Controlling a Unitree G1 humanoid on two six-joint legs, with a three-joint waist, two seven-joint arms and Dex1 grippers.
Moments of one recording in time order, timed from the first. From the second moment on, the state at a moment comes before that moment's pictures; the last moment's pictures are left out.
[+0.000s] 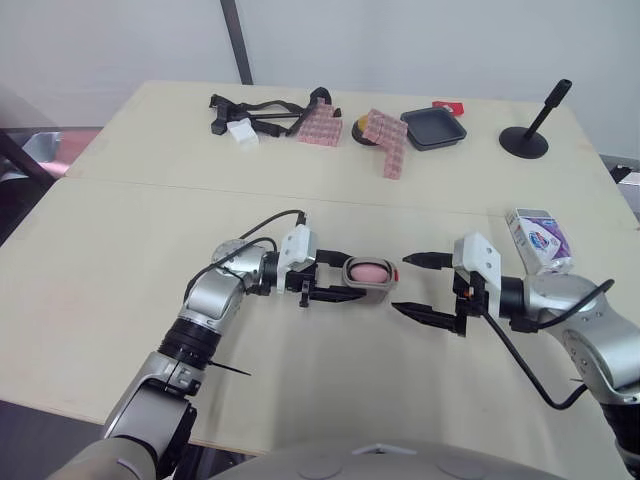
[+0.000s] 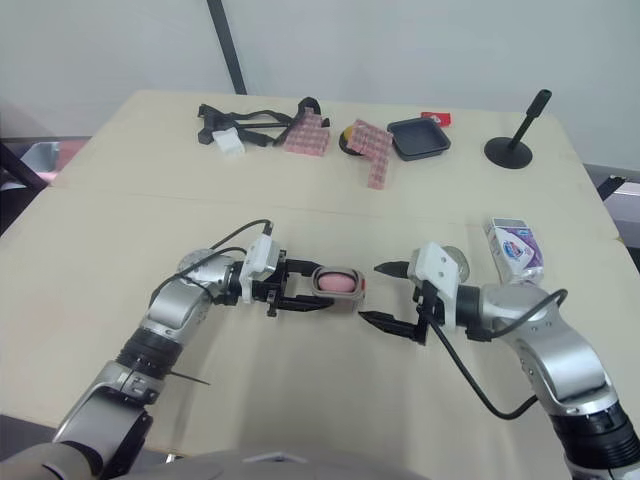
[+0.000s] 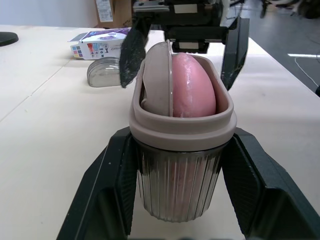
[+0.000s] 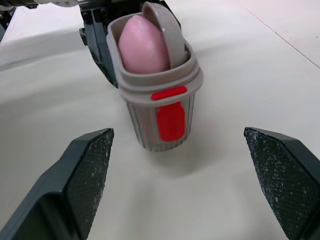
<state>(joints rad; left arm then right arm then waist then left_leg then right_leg) -0.42 0.29 -0.28 0.19 -0.32 -0.03 -1.31 0.01 -0.66 -0.01 -0.46 0.44 0.45 0.99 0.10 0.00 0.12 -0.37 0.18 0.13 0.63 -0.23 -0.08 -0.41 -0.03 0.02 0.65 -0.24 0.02</state>
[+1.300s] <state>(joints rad) -0.39 0.26 -0.29 0.16 -0.28 -0.03 -1.23 0.63 -0.42 -0.64 -0.44 0.57 0.25 0.63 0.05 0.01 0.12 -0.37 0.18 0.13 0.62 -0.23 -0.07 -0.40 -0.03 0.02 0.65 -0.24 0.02</state>
